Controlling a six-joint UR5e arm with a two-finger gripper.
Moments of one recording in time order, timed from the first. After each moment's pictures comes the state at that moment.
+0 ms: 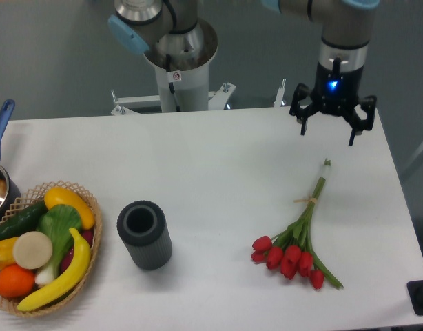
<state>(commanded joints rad) 2.82 -1.73 -1.71 -1.06 1.37 1.15</state>
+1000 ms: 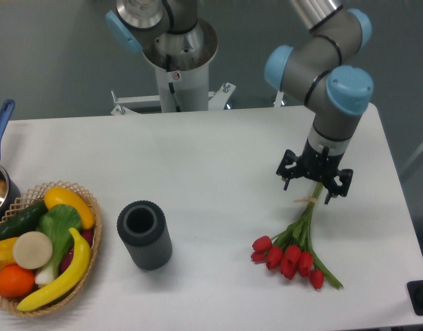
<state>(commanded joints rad) 2.77 -2.02 -1.68 -0.89 1.37 1.15</state>
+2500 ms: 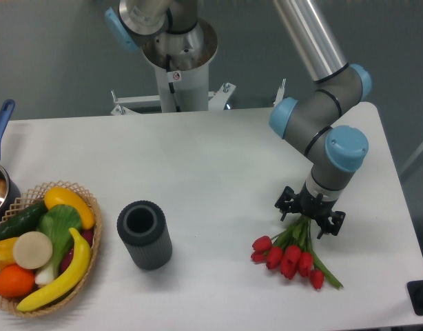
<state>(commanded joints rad) 2.73 -2.18 -1.62 -0.87 1.39 1.21</state>
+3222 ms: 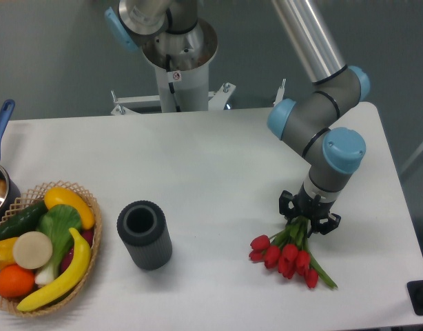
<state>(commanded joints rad) 2.72 -2.17 -1.61 -0.87 1.39 1.21</state>
